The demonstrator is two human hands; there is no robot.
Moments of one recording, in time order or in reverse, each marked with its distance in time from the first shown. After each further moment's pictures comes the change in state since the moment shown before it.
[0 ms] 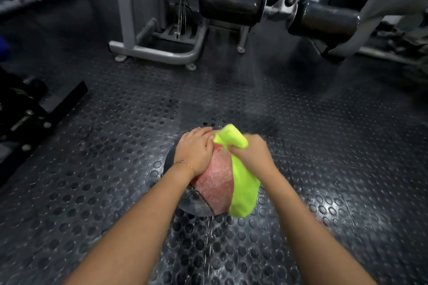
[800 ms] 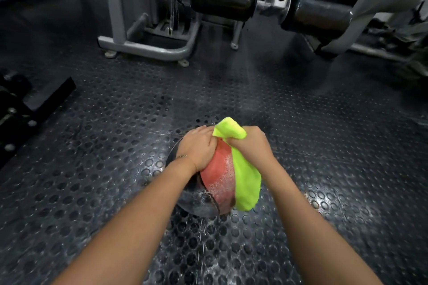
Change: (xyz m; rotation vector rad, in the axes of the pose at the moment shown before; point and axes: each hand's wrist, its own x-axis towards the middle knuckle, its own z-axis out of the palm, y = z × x) left_hand 0.015 0.014 0.008 -0.047 -0.096 0.074; right_hand 0.015 0.005 -0.012 0.005 0.025 -0.032
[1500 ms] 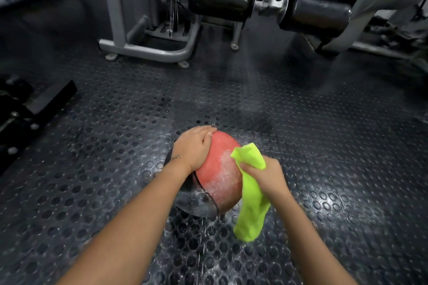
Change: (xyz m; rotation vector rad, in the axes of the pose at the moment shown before) left_hand -0.001 -0.005 0.000 -0.084 0.045 -0.092; right_hand -0.049 0.051 -0.001 0.364 0.038 0.121
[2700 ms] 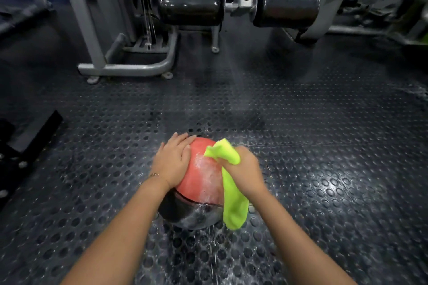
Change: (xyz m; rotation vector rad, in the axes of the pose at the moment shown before) left_hand -0.005 -0.024 -0.019 0.080 -0.032 0.036; right_hand 0.006 -0.022 0.037 -0.085 0.086 -0.122
